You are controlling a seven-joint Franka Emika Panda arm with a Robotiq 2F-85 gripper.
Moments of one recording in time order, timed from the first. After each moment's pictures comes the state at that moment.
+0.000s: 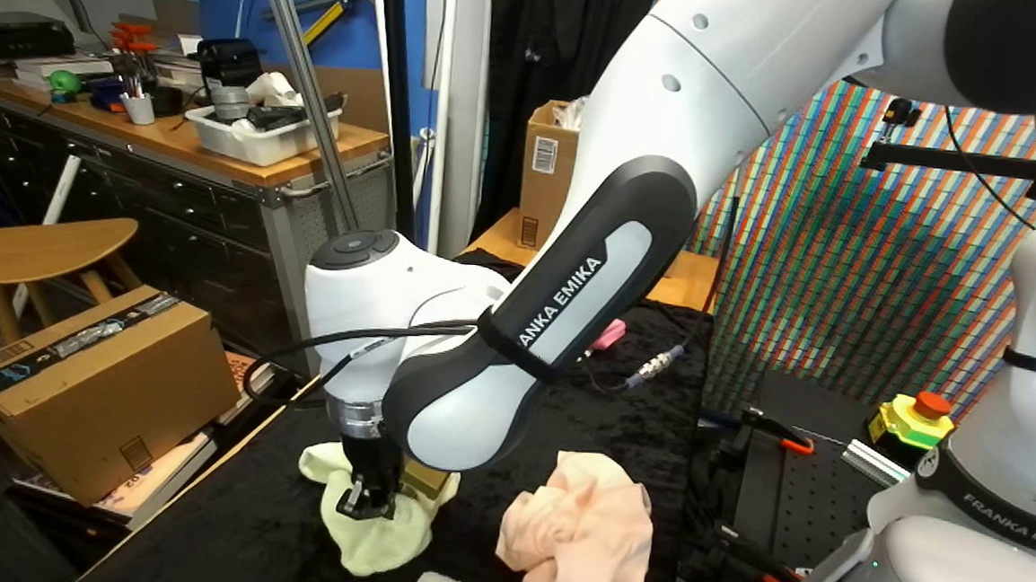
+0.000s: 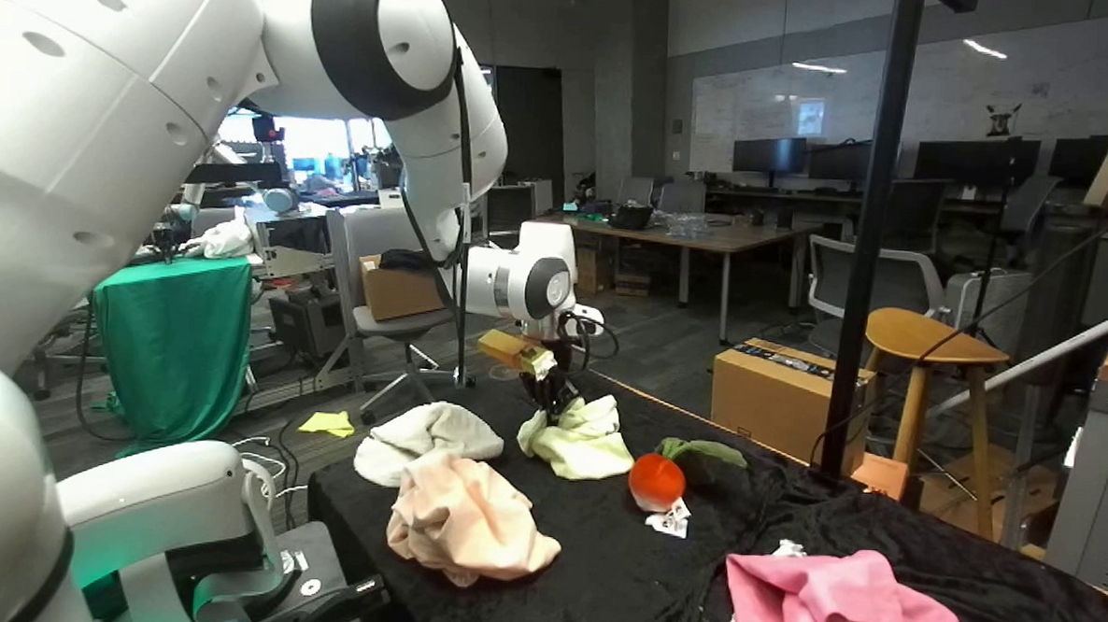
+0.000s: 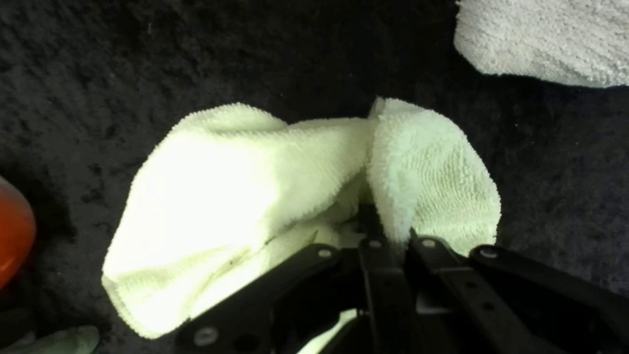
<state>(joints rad) 0.42 0.70 0.10 -1.81 -0.12 2.53 0.37</state>
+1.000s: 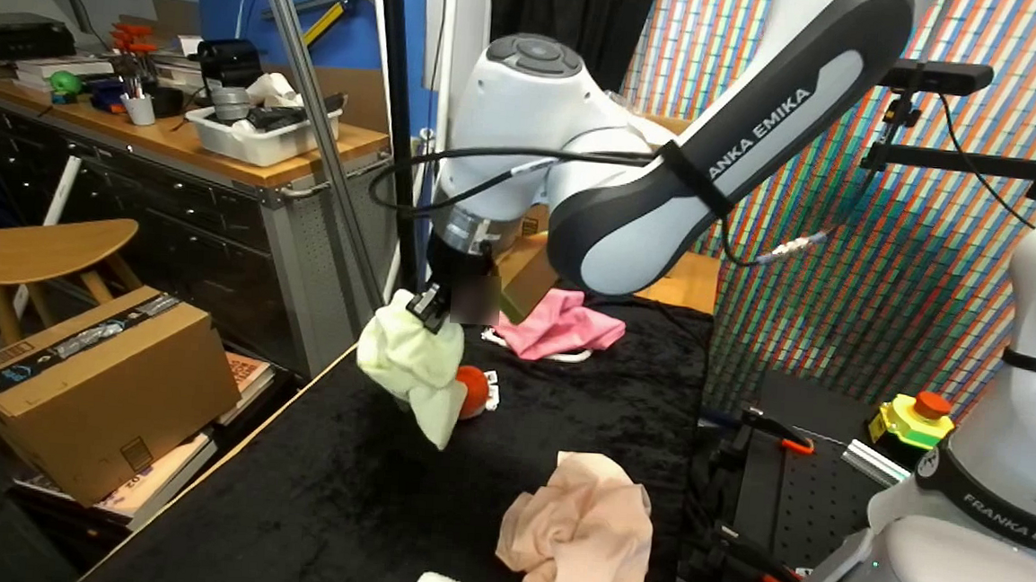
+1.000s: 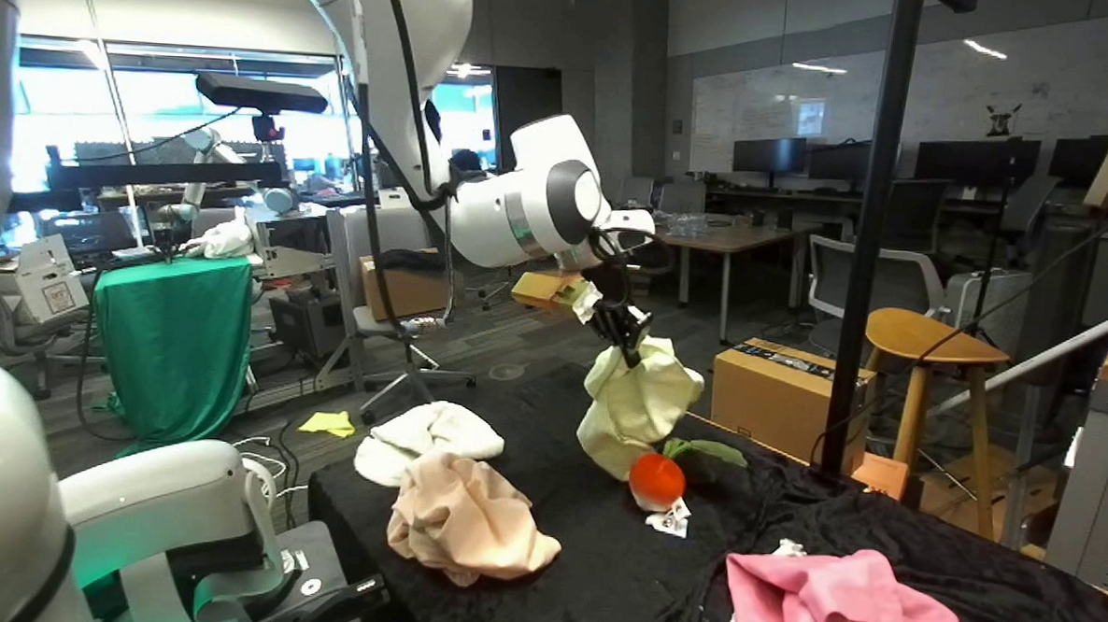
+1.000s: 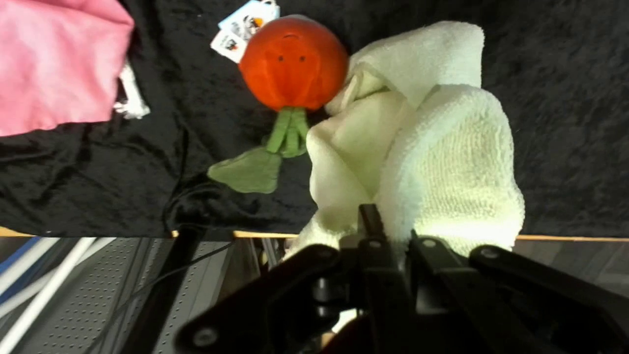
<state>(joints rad) 0.43 0.24 -0.14 -2.21 -0.42 2.78 0.57</state>
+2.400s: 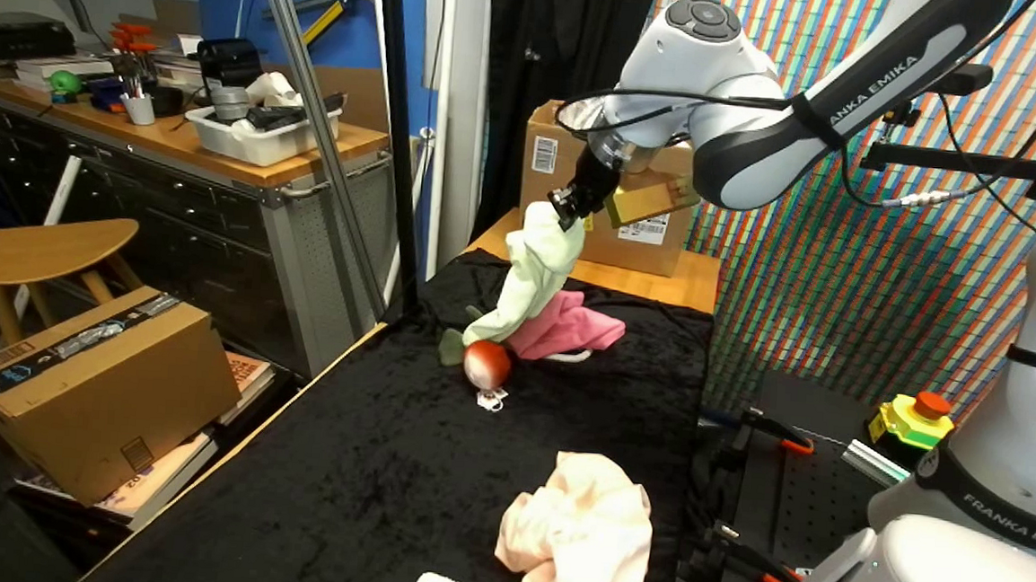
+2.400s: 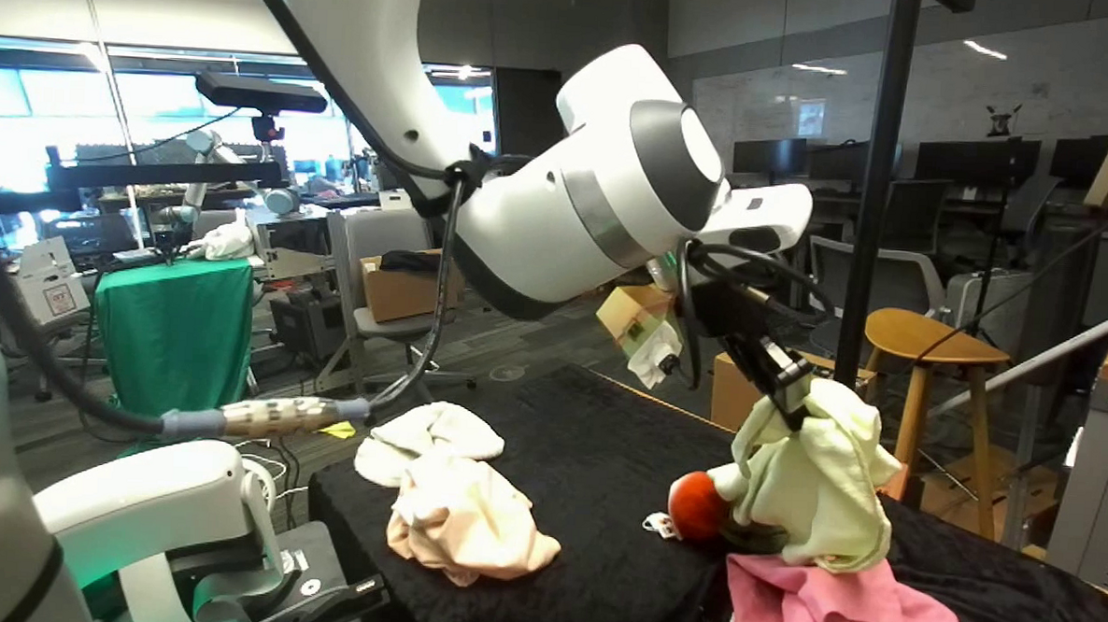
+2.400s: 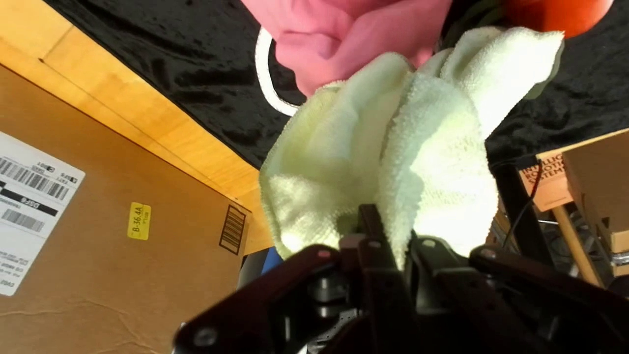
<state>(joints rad) 0.26 -0.03 -0.43 -2.45 -0.90 2.86 1.06</state>
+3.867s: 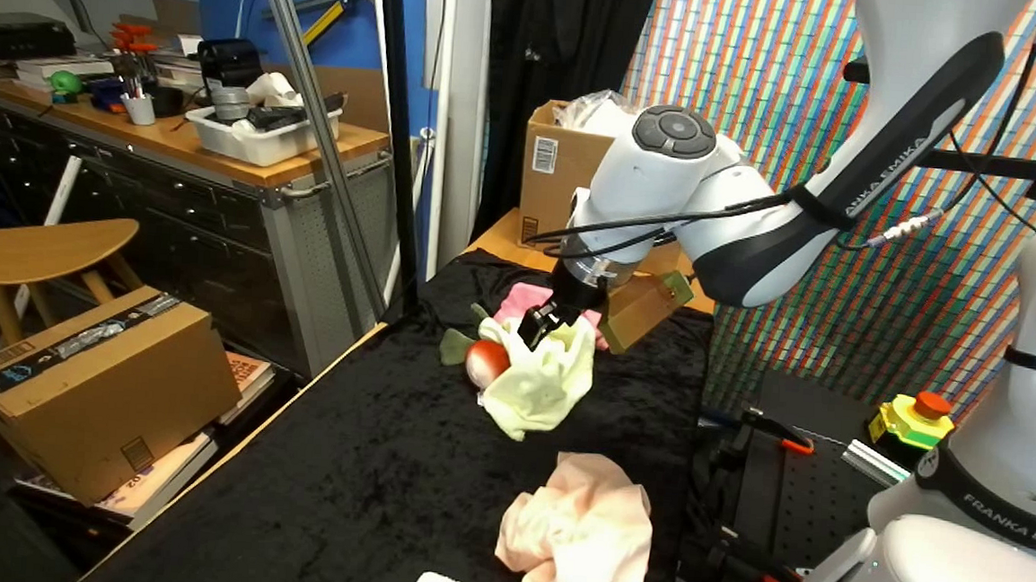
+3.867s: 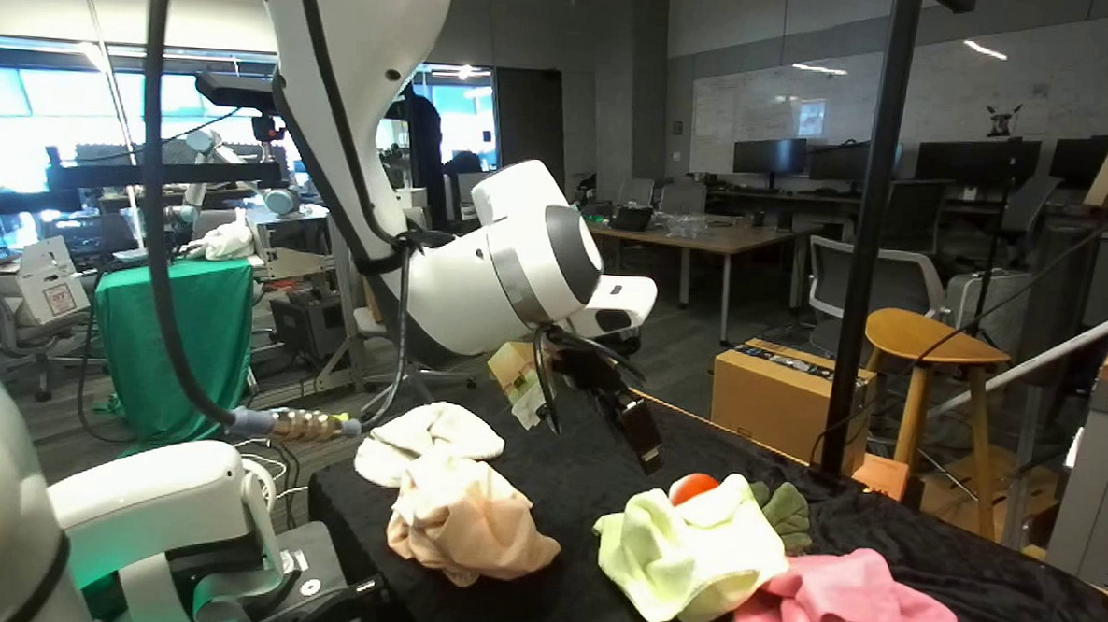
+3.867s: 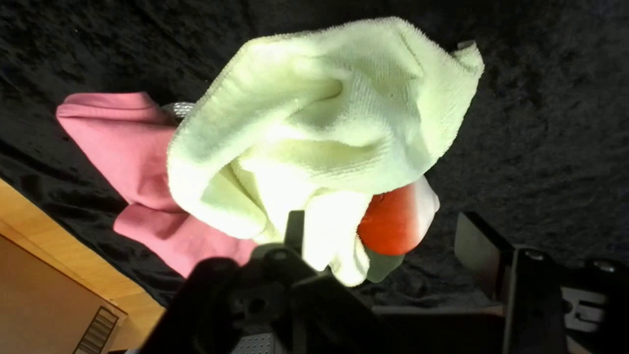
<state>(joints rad) 0.36 0.09 -0.28 -2.55 -0.93 2.90 1.17</state>
